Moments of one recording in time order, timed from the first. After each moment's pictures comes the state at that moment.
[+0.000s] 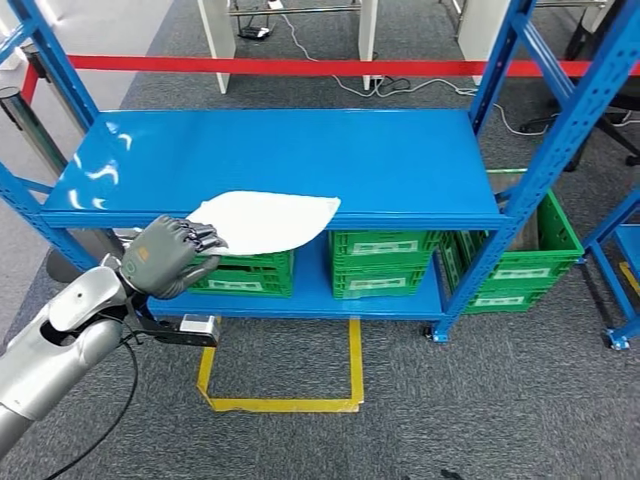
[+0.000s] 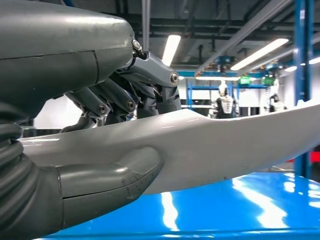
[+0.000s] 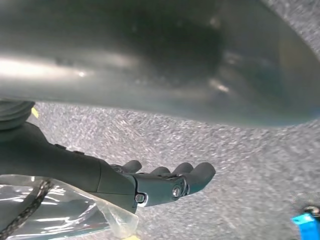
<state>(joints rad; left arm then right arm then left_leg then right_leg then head) -0.40 0.52 -0.69 -1.56 -0.94 0.34 -0.36 -0.12 0.14 -0.03 -0.21 1.07 -0.42 -0.23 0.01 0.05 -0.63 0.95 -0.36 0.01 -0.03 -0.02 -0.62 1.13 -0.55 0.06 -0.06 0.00</state>
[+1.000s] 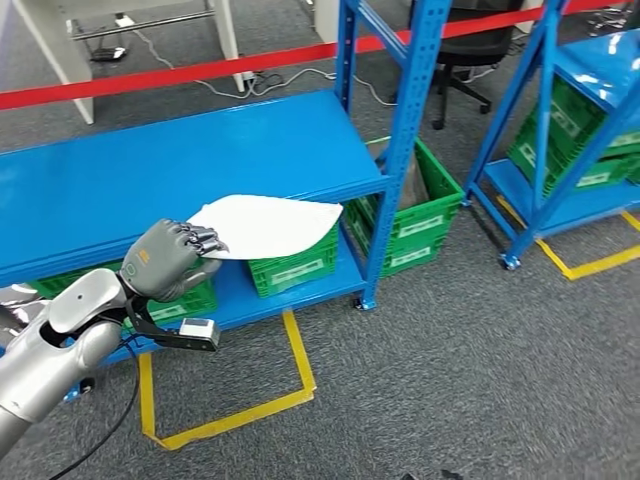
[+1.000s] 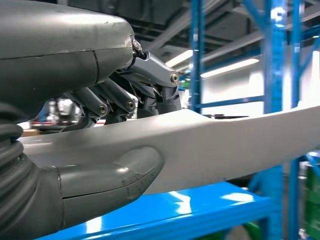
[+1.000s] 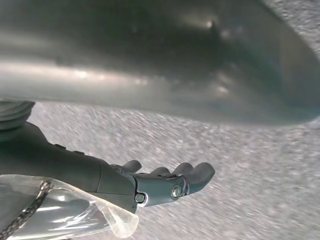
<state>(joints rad) -0.40 0.53 -0.70 -1.56 -0.94 0.34 -0.36 -0.12 0.14 -0.04 -0.22 1.07 -0.42 -0.23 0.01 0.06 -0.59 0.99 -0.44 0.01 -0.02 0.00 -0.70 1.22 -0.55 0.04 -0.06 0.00</state>
